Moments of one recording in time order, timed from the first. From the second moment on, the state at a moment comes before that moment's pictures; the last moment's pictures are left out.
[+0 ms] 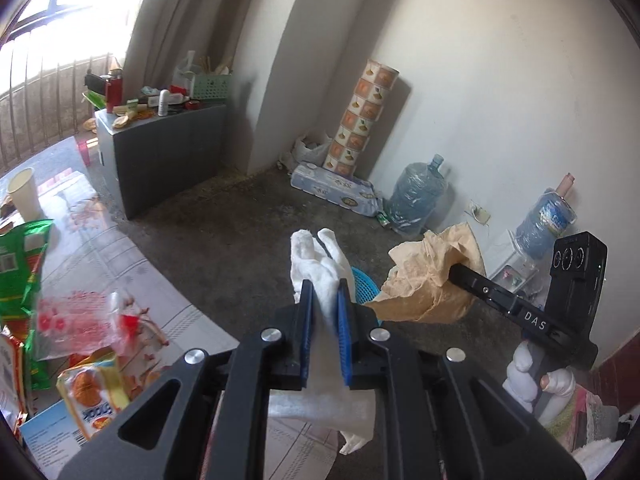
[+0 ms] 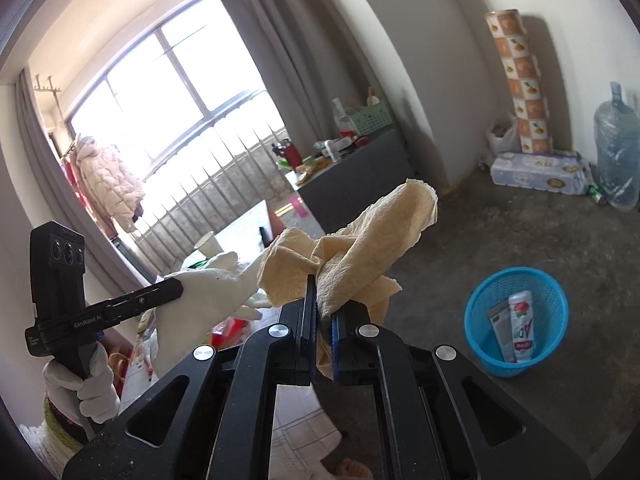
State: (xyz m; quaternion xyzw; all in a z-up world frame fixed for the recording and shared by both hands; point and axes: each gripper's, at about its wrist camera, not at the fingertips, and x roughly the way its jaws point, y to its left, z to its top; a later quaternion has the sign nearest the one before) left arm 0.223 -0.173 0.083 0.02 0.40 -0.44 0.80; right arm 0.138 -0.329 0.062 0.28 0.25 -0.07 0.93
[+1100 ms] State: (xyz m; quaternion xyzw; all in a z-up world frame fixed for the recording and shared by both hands) left arm 0.334 -0.489 -0.163 0.09 0.60 -0.36 0.71; right arm 0.204 -0.514 -0.203 0.47 0.40 -0.20 0.76
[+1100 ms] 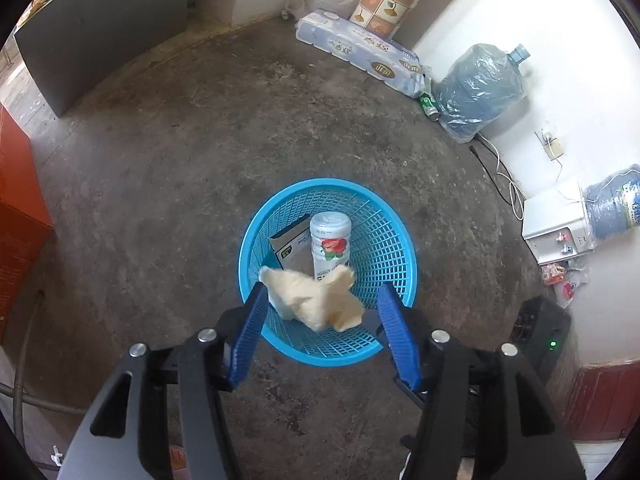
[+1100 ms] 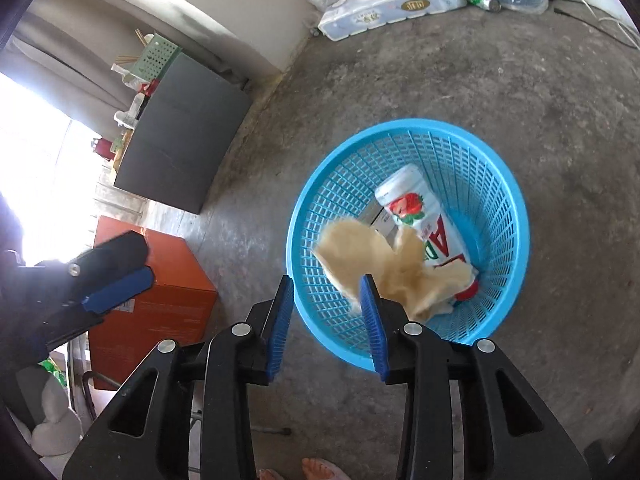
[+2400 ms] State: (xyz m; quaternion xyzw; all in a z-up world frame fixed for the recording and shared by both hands) left arm 0.175 0.142 0.033 -0.09 0.44 -0.17 0.88; right arm 0.188 -0.243 0.028 0.31 0.34 0.09 0.89
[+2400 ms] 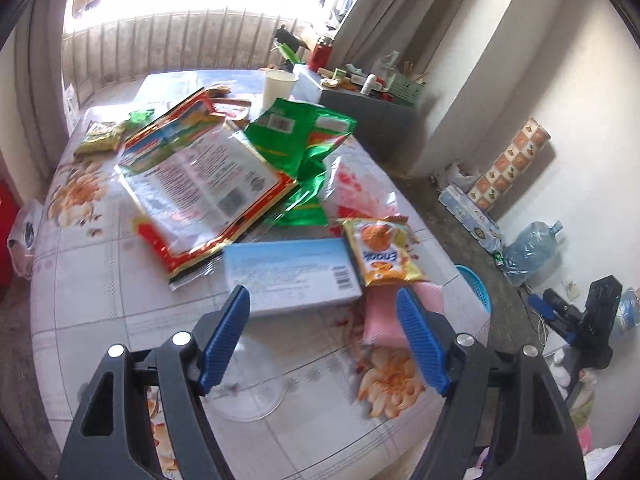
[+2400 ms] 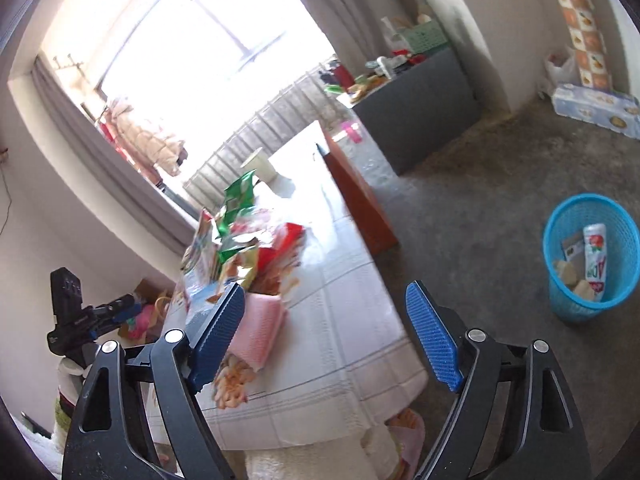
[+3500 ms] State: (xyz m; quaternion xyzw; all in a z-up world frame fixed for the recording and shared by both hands) left arm 0.162 0.157 -0.065 -0.06 0.43 -0.15 0.89; right arm 0.261 -0.044 -0.010 -0.05 0.49 0.26 0.83
